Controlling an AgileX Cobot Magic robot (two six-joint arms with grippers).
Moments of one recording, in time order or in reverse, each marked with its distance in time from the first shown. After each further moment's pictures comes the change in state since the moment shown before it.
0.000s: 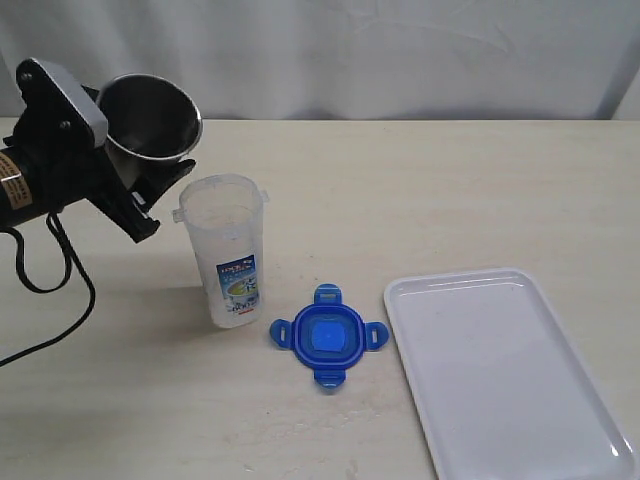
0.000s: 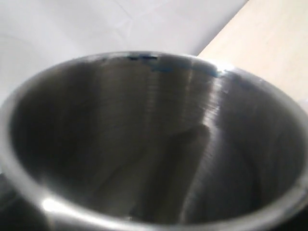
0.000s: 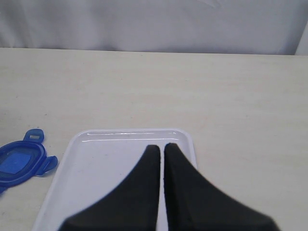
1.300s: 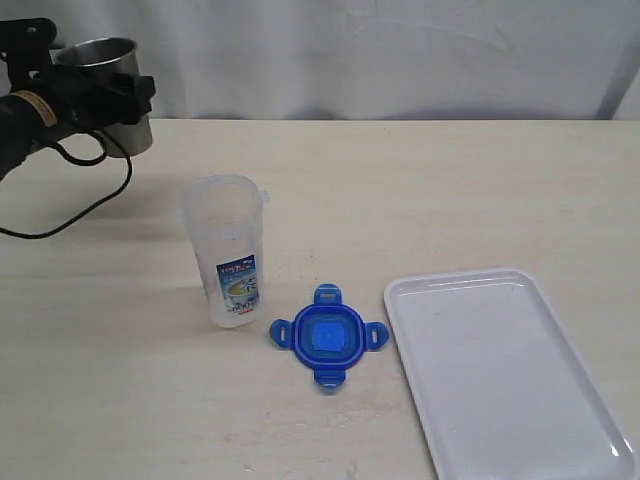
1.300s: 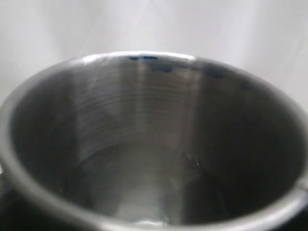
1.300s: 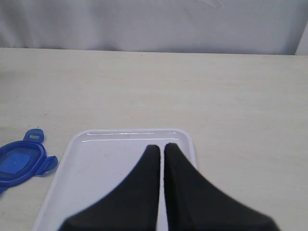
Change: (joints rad) left arm 0.096 0.373 -0.478 -0.245 0.218 -0.556; right arm 0.000 0.000 0.000 0.000 0.000 0.000
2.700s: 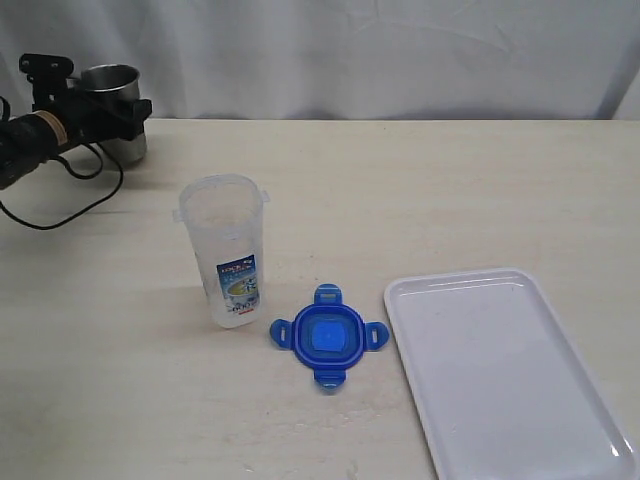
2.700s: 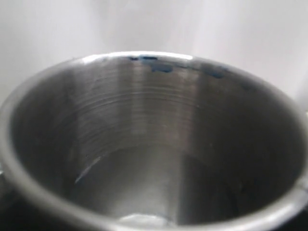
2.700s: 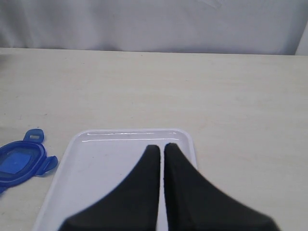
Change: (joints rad) left arm 0.137 0.471 -0.536 0.386 -0.047 -0.215; right arm 0.000 0.000 0.000 0.000 0.000 0.000
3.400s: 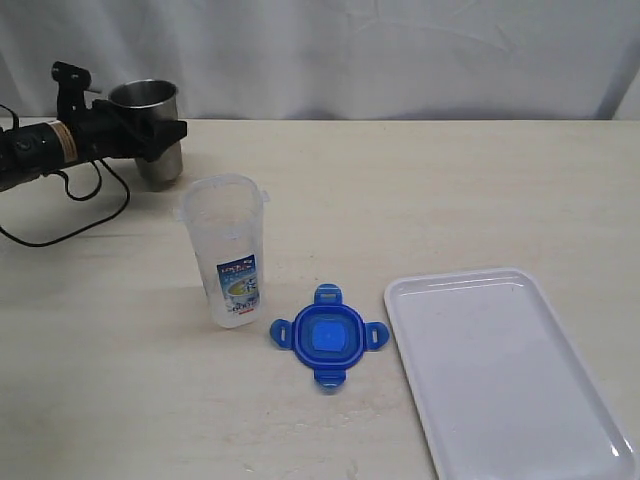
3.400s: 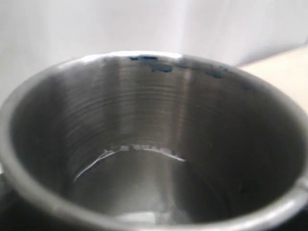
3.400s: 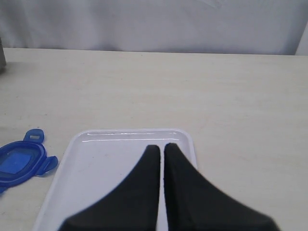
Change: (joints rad) left arm -0.011 -0.025 0.060 0.341 -0.235 -0.166; right arm 0.000 0.000 0.000 0.000 0.000 0.000
